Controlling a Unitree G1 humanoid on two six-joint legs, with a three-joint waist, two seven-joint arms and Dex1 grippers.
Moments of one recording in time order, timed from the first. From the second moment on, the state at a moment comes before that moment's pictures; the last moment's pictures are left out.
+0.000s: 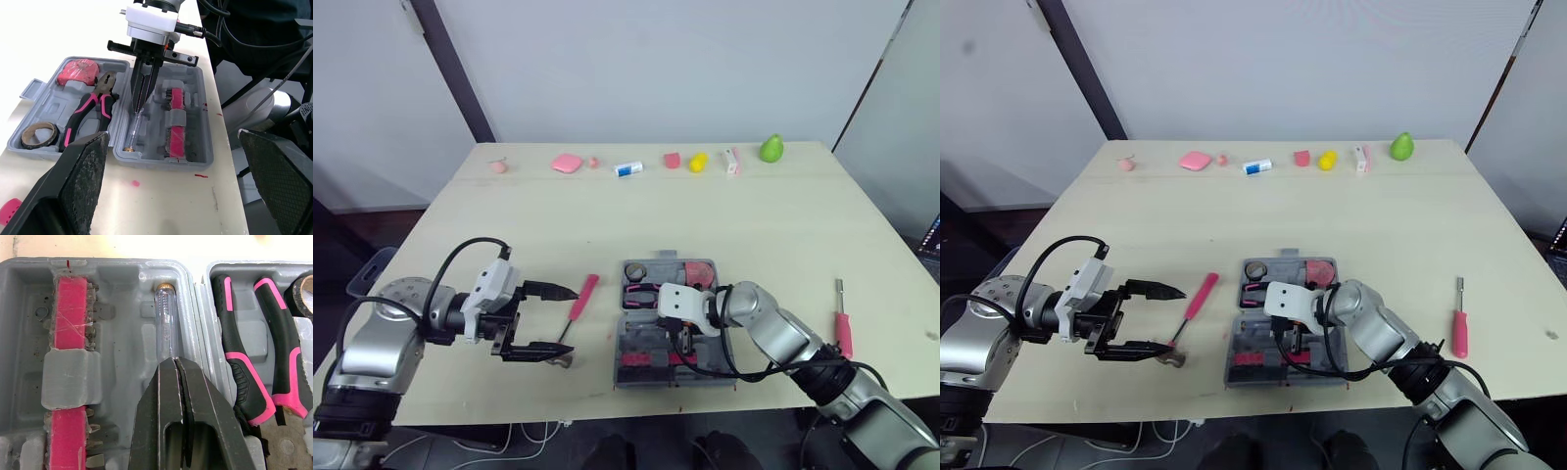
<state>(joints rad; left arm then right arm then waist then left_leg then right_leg) -0.19 0.94 0.11 0.02 -0.53 0.13 -1.55 -0.60 -0.39 0.62 0.01 -0.12 0.49 0.93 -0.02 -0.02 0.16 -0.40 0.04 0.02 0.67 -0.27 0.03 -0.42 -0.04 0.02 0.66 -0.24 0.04</state>
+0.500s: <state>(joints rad) -0.18 0.94 0.11 0.02 -0.53 0.12 -1.55 -0.58 -0.40 0.62 0.01 -0.13 0.42 0.94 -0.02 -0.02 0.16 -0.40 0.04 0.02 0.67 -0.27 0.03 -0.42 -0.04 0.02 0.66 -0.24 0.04</state>
